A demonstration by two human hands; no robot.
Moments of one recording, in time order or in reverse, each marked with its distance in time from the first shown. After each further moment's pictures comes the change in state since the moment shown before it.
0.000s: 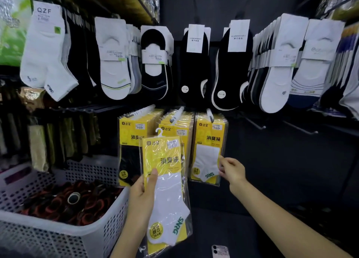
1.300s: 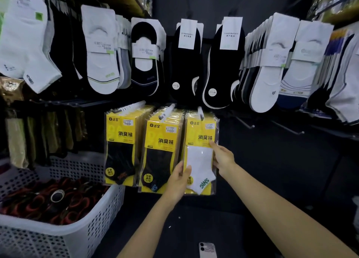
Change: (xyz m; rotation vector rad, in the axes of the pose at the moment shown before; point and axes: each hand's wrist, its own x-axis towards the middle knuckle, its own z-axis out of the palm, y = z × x) left_hand 0.045 -0.045 0.105 0.014 -0.404 -0.136; right_hand 0.016 -0.032 0.004 0.100 -0.102 0.041
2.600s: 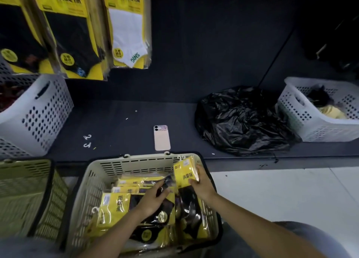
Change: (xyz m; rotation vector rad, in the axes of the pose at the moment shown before) left_hand -0.245 -0.242 0.091 0.449 -0.452 -0.549; right_hand -0.185 0.304 -0.270 -0.689 -0.170 0.243
